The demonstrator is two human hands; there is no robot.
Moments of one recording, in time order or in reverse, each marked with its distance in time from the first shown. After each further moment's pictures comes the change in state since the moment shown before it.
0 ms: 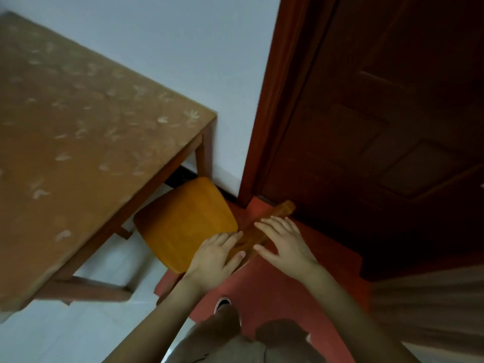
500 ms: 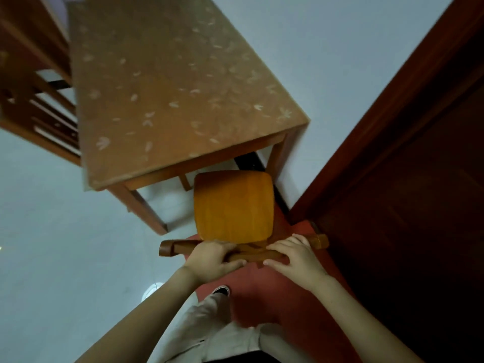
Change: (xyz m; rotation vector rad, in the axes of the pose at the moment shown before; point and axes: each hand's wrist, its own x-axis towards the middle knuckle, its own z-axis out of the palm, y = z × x) left_hand -0.028 0.033 0.036 -0.059 0.120 -0.490; right_hand 0.056 0.063 0.010 0.109 -0.317 -0.488
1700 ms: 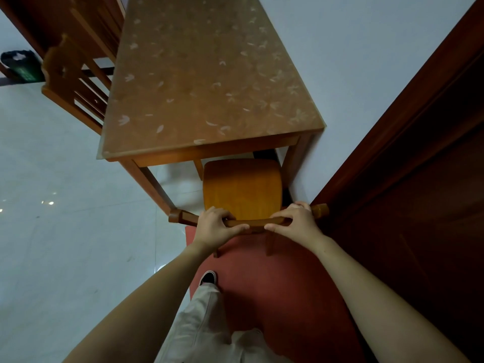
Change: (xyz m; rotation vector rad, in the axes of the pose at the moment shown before) left_hand 0.084 0.069 0.042 -0.191 0.561 -0.438; right_hand 0.070 0.119 -0.062 0.190 -0.050 -0.003
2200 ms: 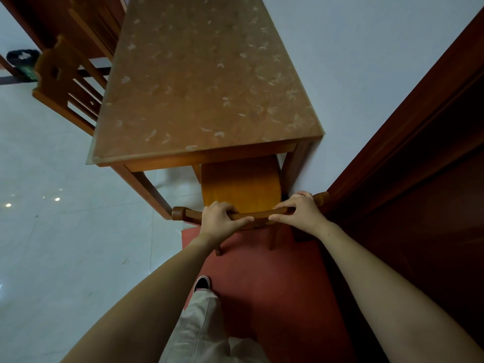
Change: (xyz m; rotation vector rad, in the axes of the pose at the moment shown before) left_hand 0.060 0.036 0.029 0.007 -0.014 -0.091; right_hand 0.069 0.044 -0.050 -0.045 -0.126 -0.038
